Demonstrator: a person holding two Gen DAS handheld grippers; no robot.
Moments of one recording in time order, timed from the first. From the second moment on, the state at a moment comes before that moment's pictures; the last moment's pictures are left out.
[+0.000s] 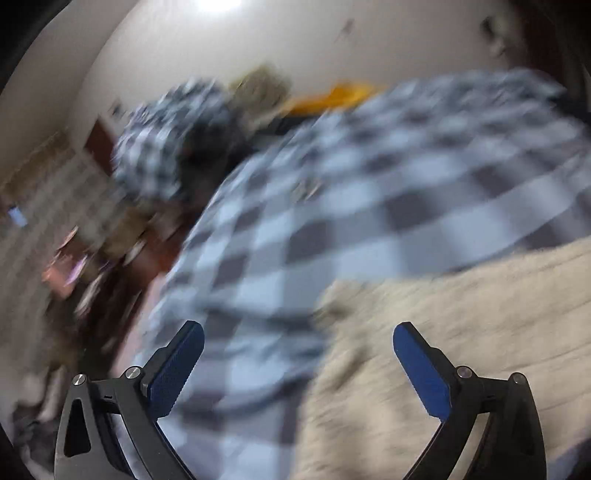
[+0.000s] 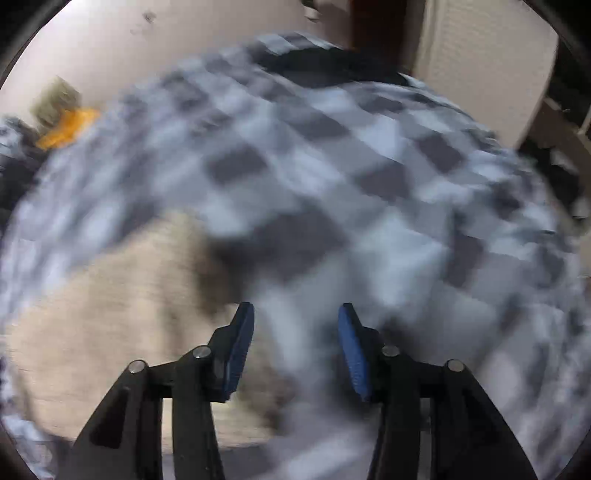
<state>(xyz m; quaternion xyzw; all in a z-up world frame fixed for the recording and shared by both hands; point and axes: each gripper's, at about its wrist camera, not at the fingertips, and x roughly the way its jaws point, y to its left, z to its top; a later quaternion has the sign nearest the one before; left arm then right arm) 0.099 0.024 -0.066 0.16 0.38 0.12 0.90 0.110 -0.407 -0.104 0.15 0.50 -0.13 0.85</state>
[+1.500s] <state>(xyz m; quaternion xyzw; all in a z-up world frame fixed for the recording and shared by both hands) 0.175 -0.015 -0.131 0.04 0.44 -0.06 0.89 0.194 -0.171 -0.155 -0.08 0.41 0.04 0.91</state>
